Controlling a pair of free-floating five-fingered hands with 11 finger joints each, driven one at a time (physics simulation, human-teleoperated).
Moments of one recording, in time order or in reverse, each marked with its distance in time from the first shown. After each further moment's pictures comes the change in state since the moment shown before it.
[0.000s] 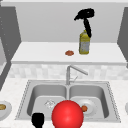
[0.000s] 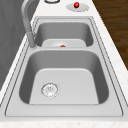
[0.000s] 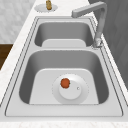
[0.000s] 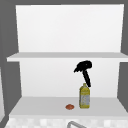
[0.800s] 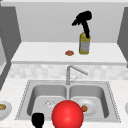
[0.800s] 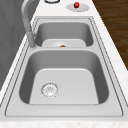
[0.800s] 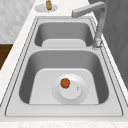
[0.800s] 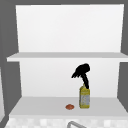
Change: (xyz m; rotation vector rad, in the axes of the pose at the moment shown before) left hand 0.000 0.000 0.000 0.000 0.000 0.000; right hand -0.023 0.010 -0.080 0.175 -0.122 -0.055
